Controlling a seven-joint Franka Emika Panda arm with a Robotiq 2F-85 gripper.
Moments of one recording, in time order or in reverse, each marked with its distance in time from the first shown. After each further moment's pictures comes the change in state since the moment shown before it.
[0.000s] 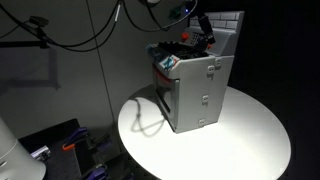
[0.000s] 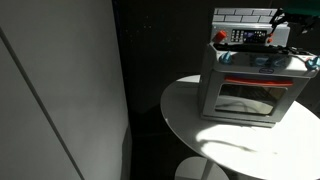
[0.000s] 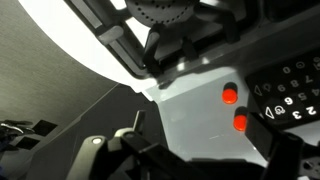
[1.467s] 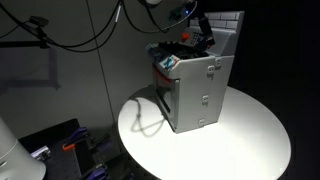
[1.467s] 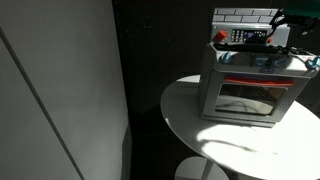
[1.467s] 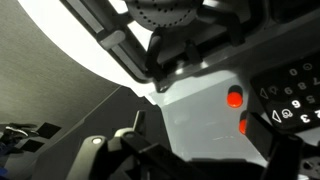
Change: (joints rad) arm 0.000 0.007 -0.002 0.000 0.000 -0.005 0.017
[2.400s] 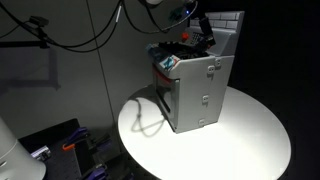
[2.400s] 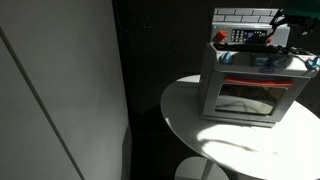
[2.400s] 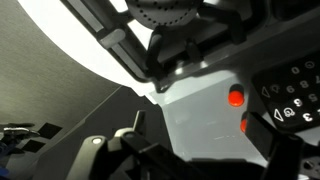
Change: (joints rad) arm 0.000 0.004 -0.003 0.004 0.000 0.000 0.004
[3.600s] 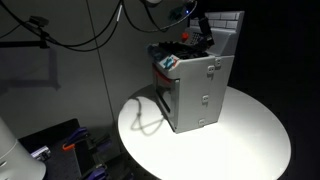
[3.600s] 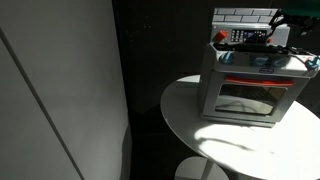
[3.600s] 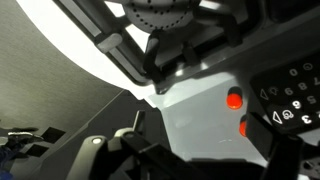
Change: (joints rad) arm 0.013 0.010 -0.008 0.022 0.023 -0.034 0.000
